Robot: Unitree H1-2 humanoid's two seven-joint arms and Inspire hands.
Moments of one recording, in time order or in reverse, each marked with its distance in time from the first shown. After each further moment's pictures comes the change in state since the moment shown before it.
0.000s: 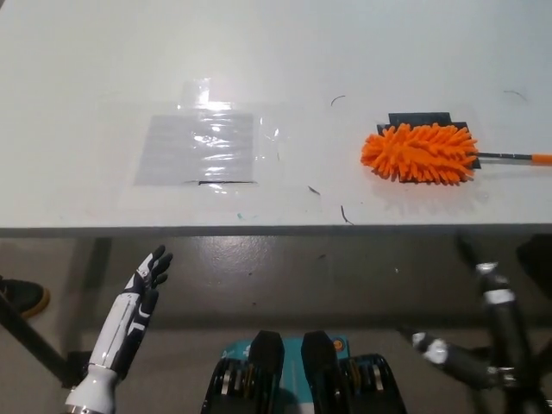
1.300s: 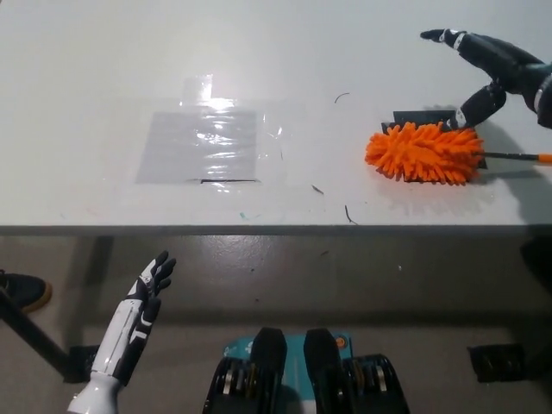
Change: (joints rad) left_arm 0.017 -0.004 -0.003 0.013 -0.004 -0.033 -0.004; right_arm -1.110 -0.424 0.411 0.786 -0.224 0.564 0.534
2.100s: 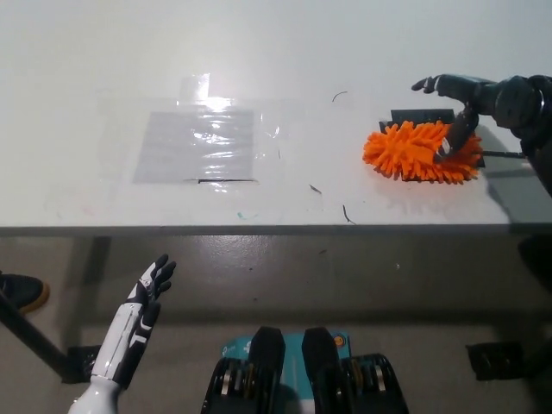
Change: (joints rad) left_arm 0.002 -0.004 0.000 0.003 -0.001 -0.013 0.000; right_arm -0.117 0.115 0.080 0.400 -0.057 -0.084 0.034
